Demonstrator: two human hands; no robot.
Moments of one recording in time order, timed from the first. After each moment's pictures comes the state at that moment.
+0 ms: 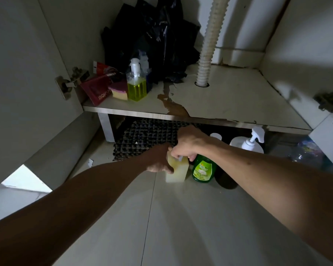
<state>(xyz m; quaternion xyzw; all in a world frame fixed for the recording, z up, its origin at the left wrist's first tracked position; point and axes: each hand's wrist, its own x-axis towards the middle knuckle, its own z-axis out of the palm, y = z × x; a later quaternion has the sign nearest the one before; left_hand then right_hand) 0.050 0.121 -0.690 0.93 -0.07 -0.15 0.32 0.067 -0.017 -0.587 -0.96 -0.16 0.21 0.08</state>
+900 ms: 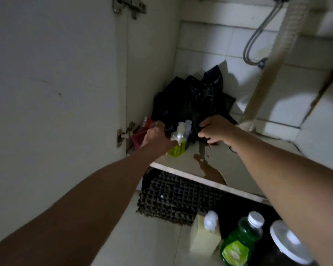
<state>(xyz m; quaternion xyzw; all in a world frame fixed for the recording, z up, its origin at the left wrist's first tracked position) 0.093 0.234 -0.528 0.89 0.16 0.22 0.37 0.196 0.057 -0.461 -0.92 -0.17 0.09 0.34</state>
